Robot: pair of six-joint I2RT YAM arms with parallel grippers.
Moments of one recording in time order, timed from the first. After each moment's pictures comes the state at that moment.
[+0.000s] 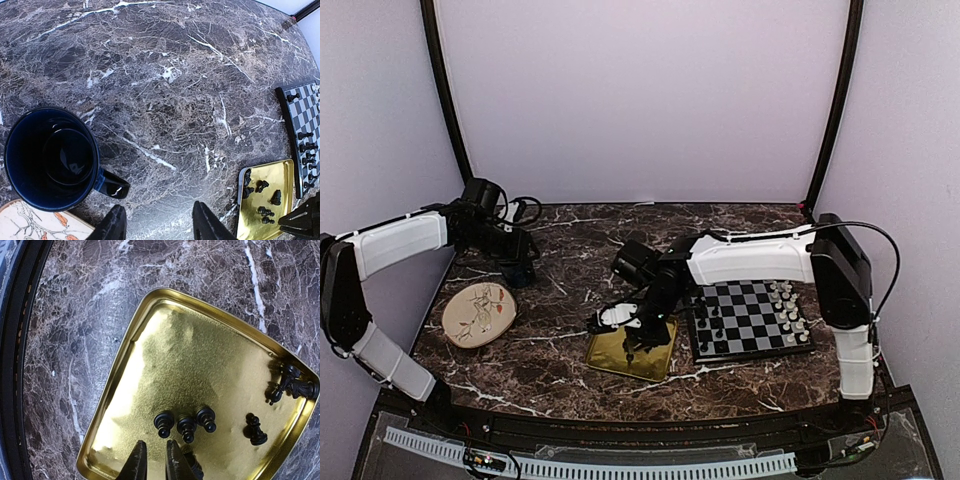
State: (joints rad) left arm -0.26 1.47 1.08 -0.53 0.22 -0.19; right arm 1.06 2.09 1.62 -0.83 -0.31 -0.67
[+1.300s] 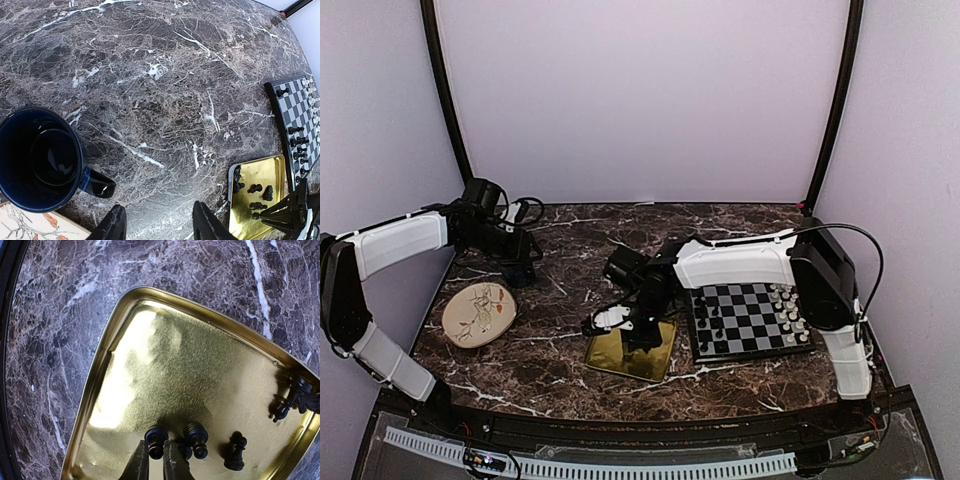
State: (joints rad) left arm -0.26 1.47 1.08 -0.53 0.28 -0.18; right arm 1.06 2.18 1.69 -0.83 -0.29 -0.65
